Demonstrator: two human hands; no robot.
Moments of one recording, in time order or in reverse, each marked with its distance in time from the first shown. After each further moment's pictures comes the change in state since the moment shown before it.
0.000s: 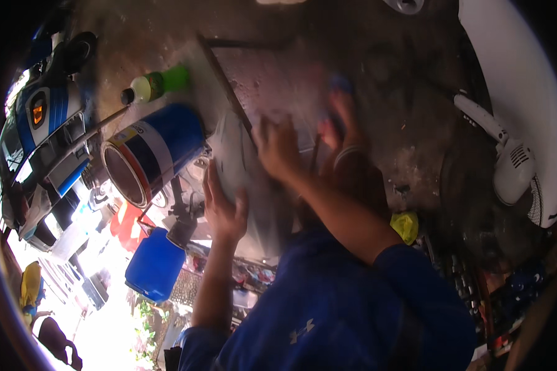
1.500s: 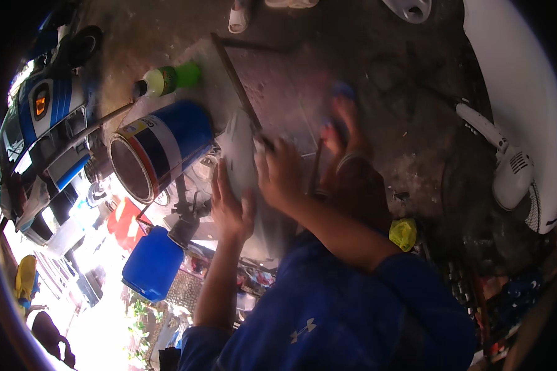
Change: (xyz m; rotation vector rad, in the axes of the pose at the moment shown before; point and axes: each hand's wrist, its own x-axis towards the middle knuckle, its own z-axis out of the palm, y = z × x) left_hand -0.002 -0.003 0.002 -0.042 -0.006 0.012; right_hand -0.050 -0.034 -0.006 0.032 0.057 -0.120
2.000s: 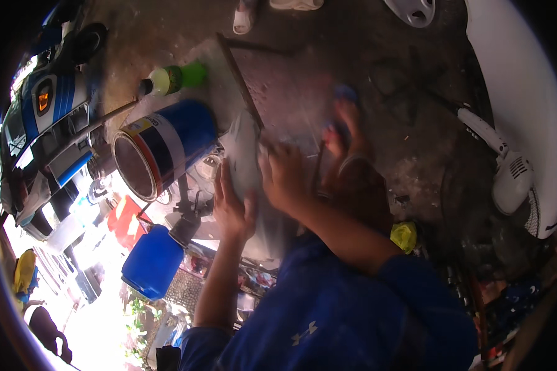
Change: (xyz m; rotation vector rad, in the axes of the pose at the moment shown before) left_hand -0.003 -0.004 0.006 0.009 0.018 0.011; right_hand 0.001 0.002 -0.006 -0.036 -0.072 -0.016
